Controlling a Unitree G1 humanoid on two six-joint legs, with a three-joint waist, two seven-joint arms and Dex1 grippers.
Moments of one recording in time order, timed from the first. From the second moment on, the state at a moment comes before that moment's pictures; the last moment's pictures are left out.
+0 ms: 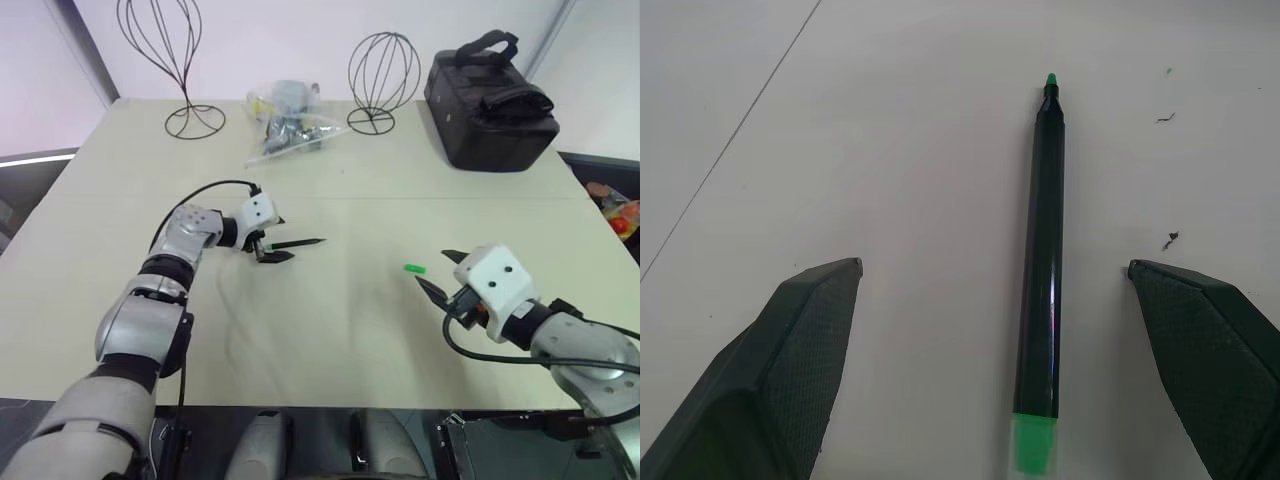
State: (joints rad) left arm -1.04 0.41 -0.18 1.23 0.14 -0.30 -1.11; right arm 0.08 -0.75 -0.17 -0.94 0.28 0.87 0.43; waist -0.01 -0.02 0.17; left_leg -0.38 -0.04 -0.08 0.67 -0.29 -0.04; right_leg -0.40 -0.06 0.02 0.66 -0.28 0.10
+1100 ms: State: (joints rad) left arm -1.01 0.42 -0.16 1.22 0.13 -0.31 -1.17; right arm 0.05 -0.76 -0.16 -0.93 0.28 0.87 0.44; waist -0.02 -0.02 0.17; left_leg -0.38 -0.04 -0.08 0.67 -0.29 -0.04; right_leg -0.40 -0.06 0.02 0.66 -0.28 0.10
